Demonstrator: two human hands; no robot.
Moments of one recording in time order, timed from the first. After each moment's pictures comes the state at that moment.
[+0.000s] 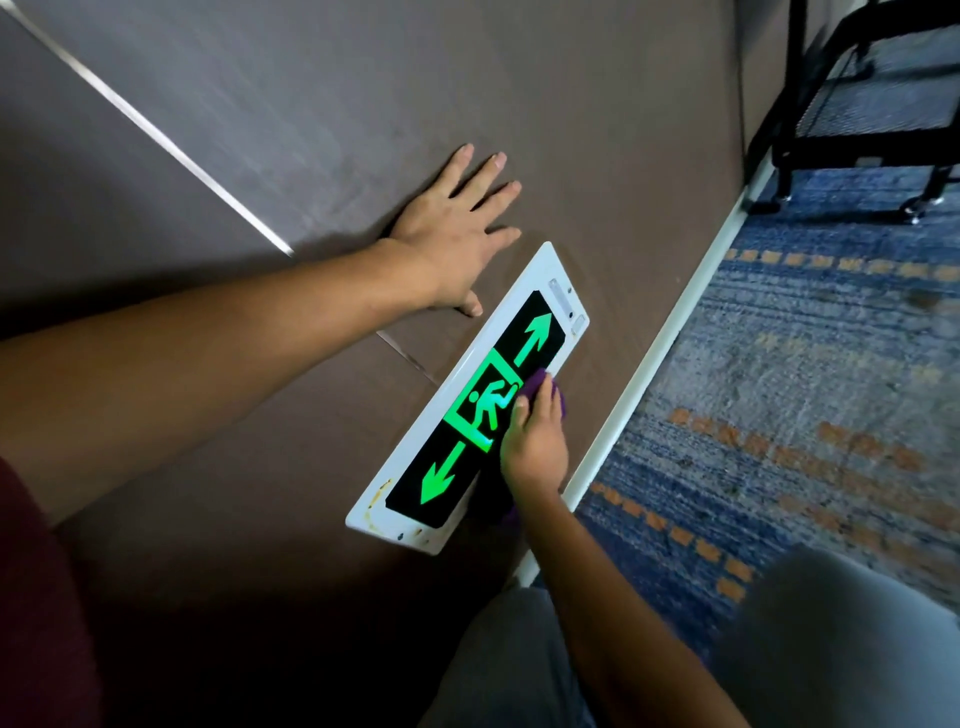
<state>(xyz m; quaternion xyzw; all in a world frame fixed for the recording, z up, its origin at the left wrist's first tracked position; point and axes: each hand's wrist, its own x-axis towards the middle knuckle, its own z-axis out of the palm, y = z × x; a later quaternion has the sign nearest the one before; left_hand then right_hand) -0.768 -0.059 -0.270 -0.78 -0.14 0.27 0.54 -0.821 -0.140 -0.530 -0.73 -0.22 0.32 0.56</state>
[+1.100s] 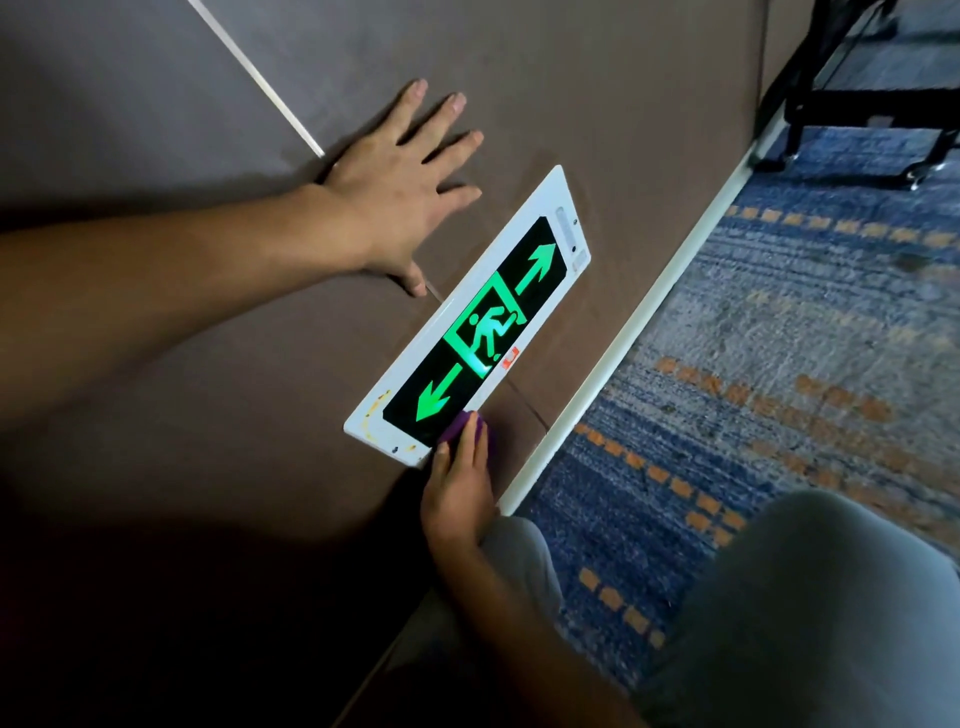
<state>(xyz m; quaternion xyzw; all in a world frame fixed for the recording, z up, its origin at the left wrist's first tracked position) -0.843 -0.090 -0.252 -0.77 -0.11 0.29 0.56 -0.968 -0.213 -0.547 -0.72 -0.25 0.36 0.54</state>
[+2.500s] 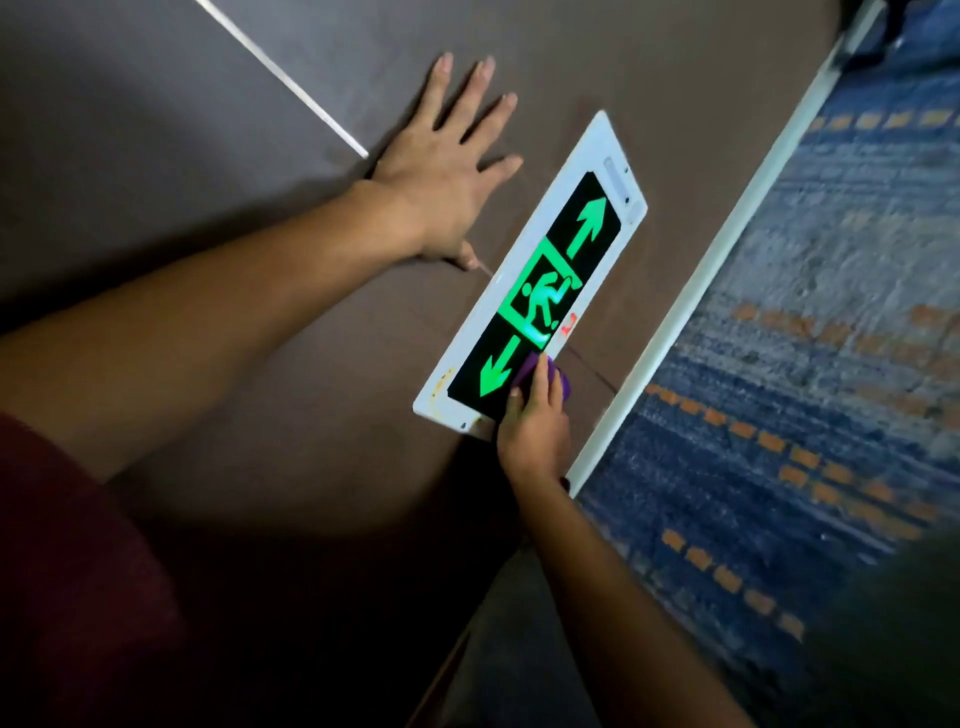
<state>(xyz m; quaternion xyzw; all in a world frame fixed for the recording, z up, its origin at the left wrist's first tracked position) -0.836 -0.105 -0.254 -0.77 -0.14 0.32 0.54 -0.943 -0.191 -0.530 -0.72 -0.19 0.39 0.54</state>
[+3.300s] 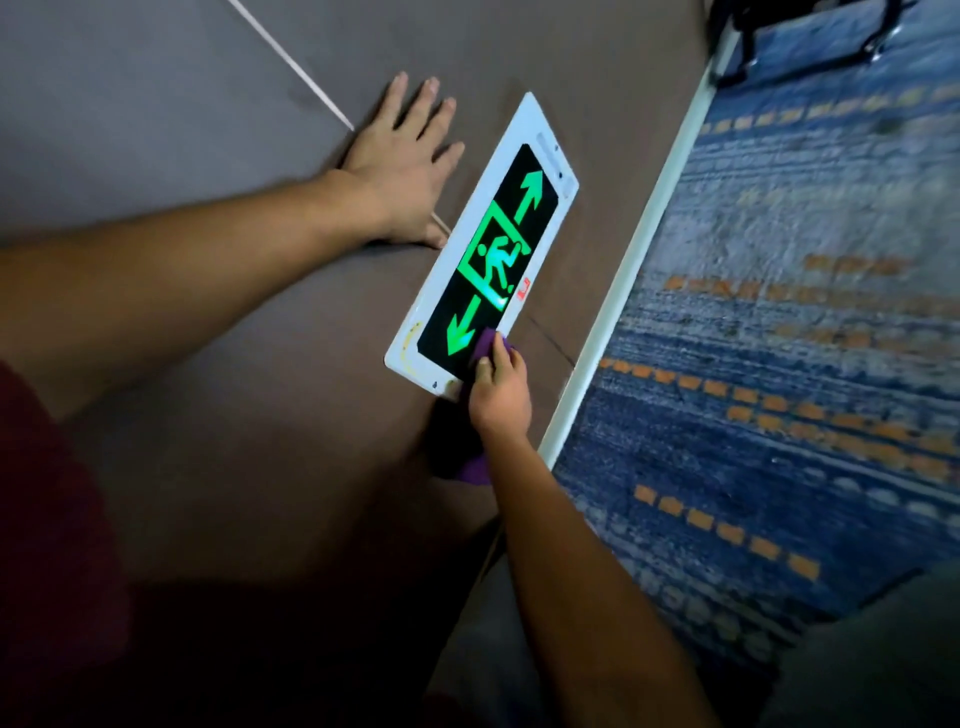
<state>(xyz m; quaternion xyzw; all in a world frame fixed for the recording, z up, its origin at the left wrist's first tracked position) -0.874 -0.120 -0.281 -0.76 -0.14 0.27 0.57 -0.958 -0.202 -0.533 -0.67 -0.16 0.40 0.61</state>
